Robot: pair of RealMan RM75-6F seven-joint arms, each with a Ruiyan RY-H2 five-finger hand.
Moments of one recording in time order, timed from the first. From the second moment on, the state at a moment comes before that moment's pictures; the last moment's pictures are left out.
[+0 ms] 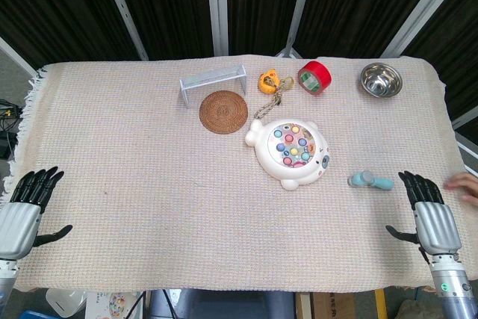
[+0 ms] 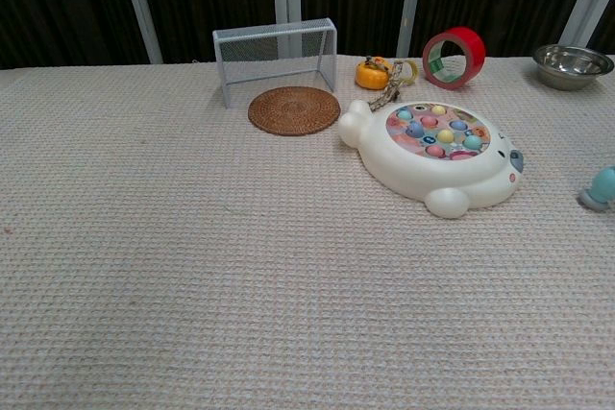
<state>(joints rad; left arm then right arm) -0.11 -1.14 0.01 -1.63 1.61 1.52 0.03 0.14 -1.15 0.05 -1.62 -1.41 1.38 0.02</state>
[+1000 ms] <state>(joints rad) -0.13 -1.11 0.00 -1.70 1.62 1.49 0.11 0.35 -1.09 0.15 -1.57 -1.19 0.97 0.03</state>
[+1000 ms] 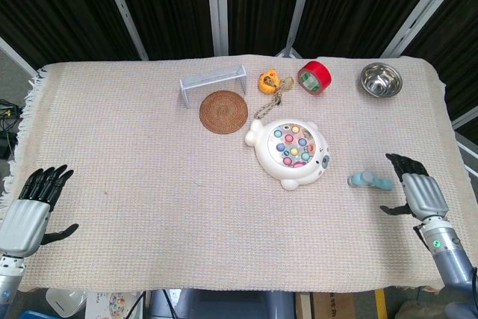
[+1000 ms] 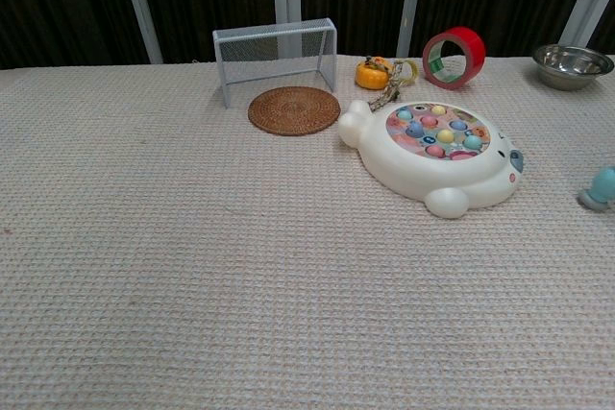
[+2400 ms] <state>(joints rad) -0.15 -1.11 -0.01 -1.71 1.59 1.44 0.13 0.52 -1.29 0.15 -1.28 -0.99 0.74 -0.03</state>
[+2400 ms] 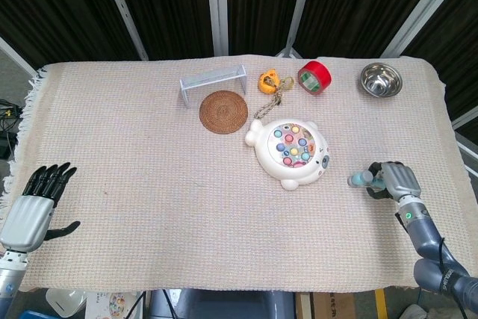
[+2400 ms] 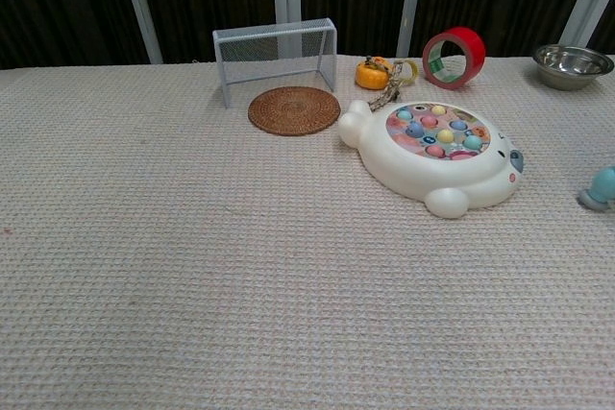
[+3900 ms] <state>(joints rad) -0.16 -1.12 -0.01 -1.70 1.57 1.43 0.13 0.54 -1.32 0.14 -1.27 -0.98 0.75 -0.04</state>
